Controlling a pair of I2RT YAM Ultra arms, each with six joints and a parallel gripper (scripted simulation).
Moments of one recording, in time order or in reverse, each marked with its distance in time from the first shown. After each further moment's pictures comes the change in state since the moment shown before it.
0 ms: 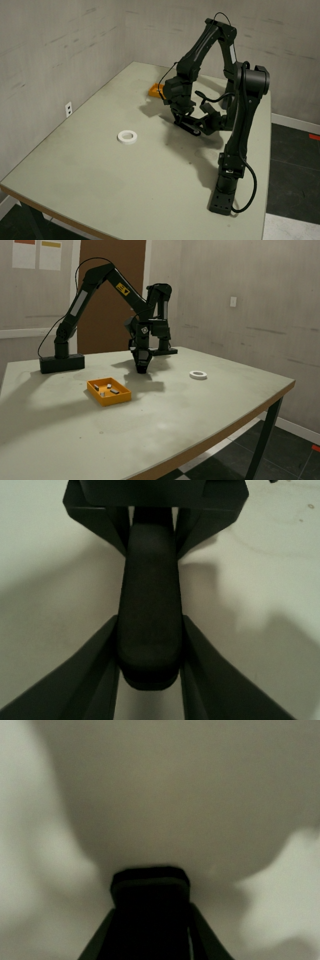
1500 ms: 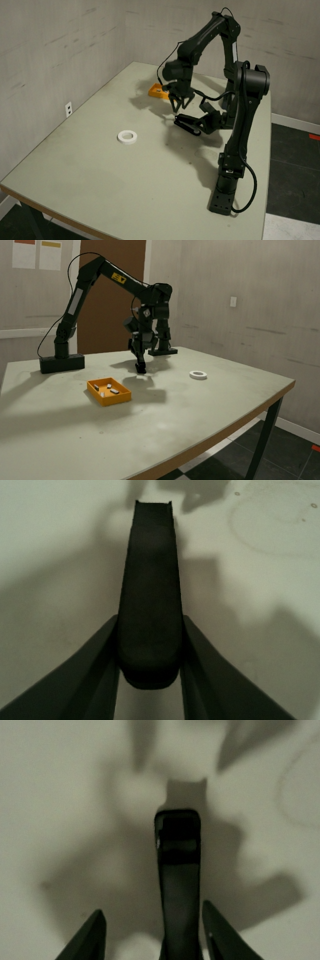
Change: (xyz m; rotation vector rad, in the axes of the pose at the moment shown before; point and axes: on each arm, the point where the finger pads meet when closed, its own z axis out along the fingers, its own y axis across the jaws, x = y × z) left arm -0.001 -0.001 0.000 -0.010 0.020 -0.007; right arm -0.004 0.017 -0.074 -0.066 -0.010 0.000
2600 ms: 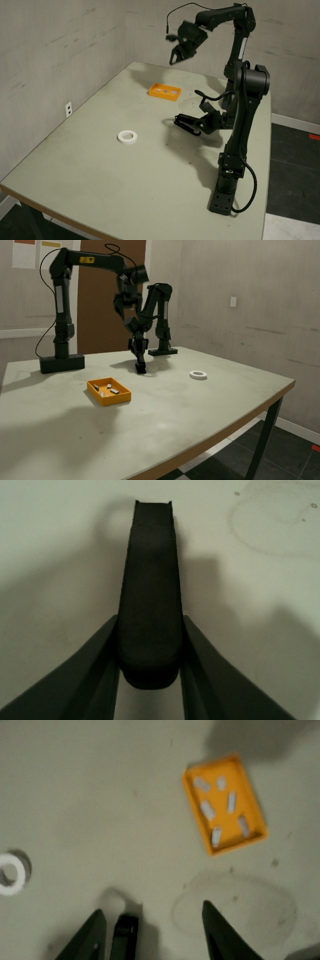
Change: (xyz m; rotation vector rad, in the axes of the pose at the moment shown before) left arm 0.000 0.000 0.000 0.000 0.000 0.000; right arm -0.121 -0.070 -0.161 -0.070 -0.609 -0.174
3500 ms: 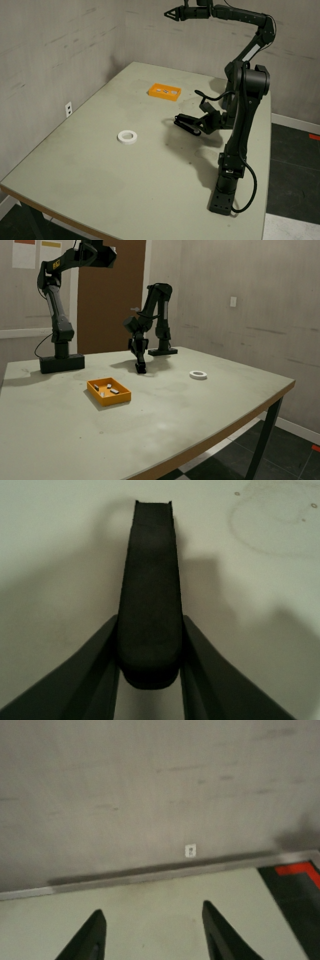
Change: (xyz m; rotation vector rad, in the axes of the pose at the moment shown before) left arm 0.000 0.000 0.000 0.000 0.000 0.000; right arm -0.212 -0.100 -0.079 -0.165 -0.751 -0.165
